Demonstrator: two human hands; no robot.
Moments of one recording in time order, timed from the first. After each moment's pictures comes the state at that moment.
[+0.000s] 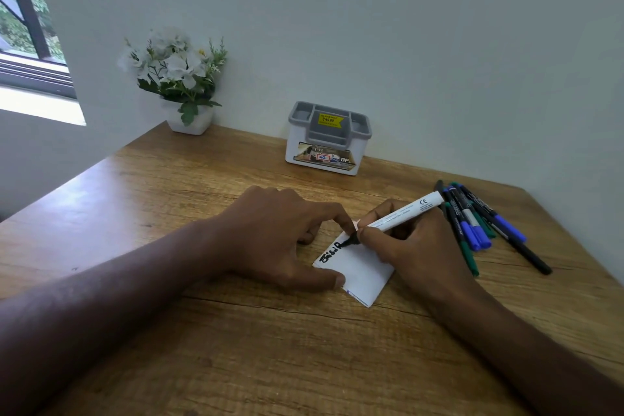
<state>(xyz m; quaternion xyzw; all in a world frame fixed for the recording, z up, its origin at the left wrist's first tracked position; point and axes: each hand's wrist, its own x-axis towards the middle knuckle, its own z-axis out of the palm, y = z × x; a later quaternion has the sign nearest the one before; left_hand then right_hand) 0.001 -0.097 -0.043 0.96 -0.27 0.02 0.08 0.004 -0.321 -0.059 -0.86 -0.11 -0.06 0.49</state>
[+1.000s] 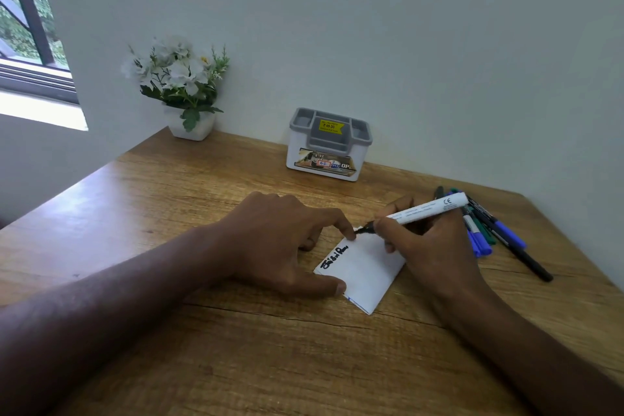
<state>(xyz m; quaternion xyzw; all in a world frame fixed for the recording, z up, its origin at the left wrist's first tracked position) 0.000 -0.096 -0.042 0.96 -0.27 0.01 0.08 0.012 -0.324 -0.057 -0.84 -0.03 -0.11 0.54</state>
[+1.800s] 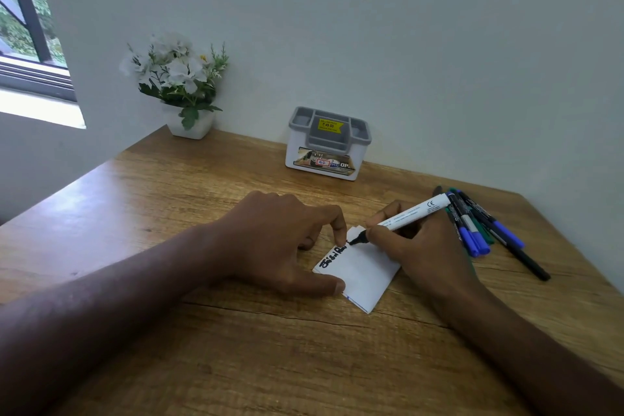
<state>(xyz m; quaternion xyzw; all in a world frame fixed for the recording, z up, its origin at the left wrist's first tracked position) 0.001 -0.096 -0.044 0.96 -0.27 0.01 0.09 0.013 -0.323 -0.057 -0.88 -0.06 -0.06 0.48</state>
